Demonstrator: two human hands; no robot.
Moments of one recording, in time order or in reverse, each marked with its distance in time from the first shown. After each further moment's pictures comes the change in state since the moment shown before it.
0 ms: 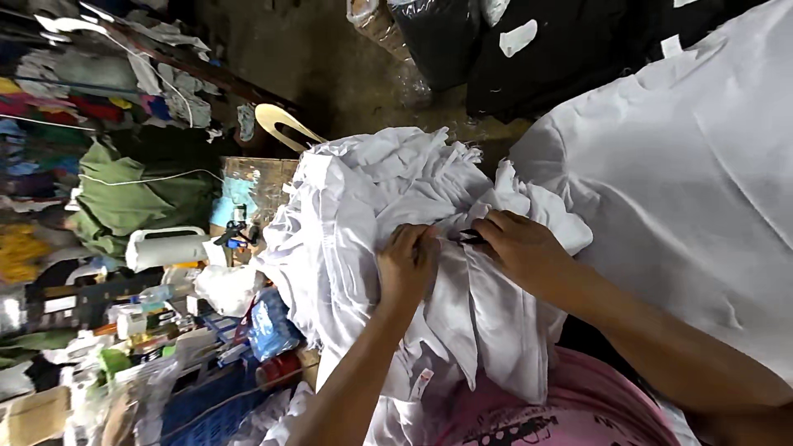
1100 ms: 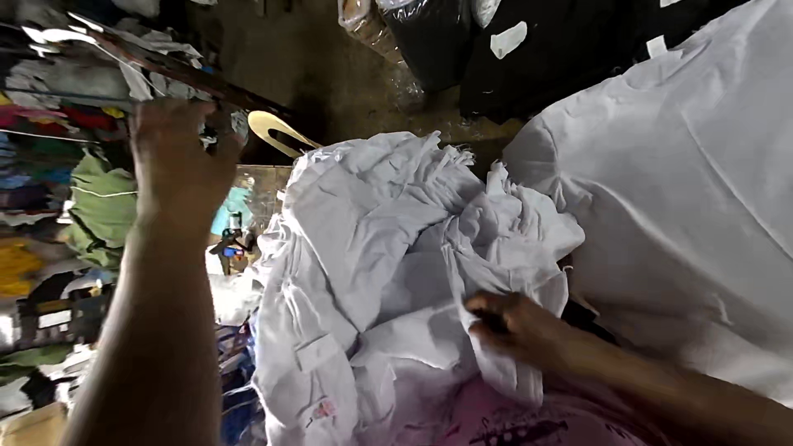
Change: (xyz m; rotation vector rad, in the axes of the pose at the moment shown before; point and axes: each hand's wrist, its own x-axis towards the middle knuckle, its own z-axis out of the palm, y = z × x) left_hand 0.172 -0.042 -0.182 0.656 -0.188 -0.073; right_hand -0.067 -0.027 0.006 0.780 -0.342 0.116
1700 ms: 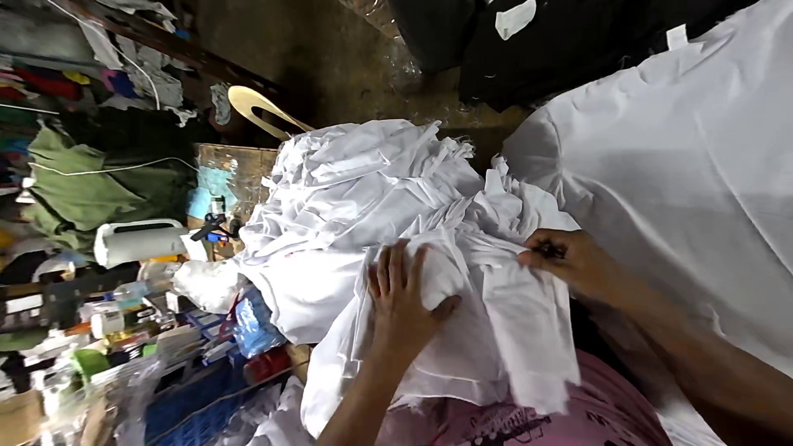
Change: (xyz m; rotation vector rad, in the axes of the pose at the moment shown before) left_hand -0.198 0.145 0.159 -0.225 -0.197 0.061; right_hand 0.002 0.048 -0.089 -0.104 0.241 0.247
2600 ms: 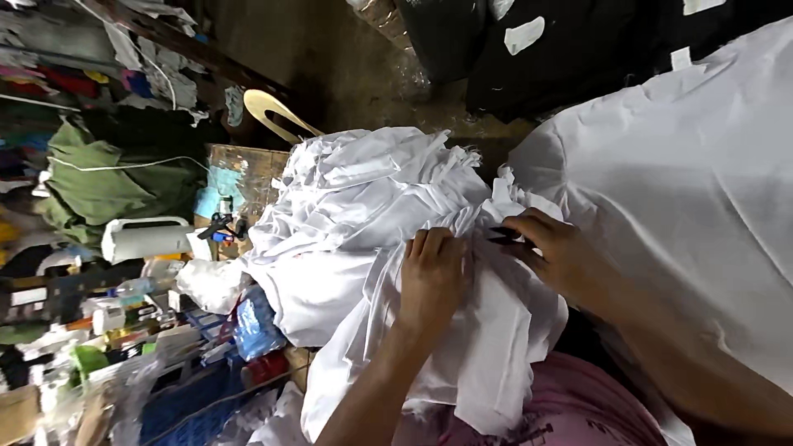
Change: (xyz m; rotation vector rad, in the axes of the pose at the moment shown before) left_hand 0.060 0.037 -0.013 -0.165 0.289 0.198; right_hand 0.029 -0.037 0.009 -0.374 0.225 -0.391
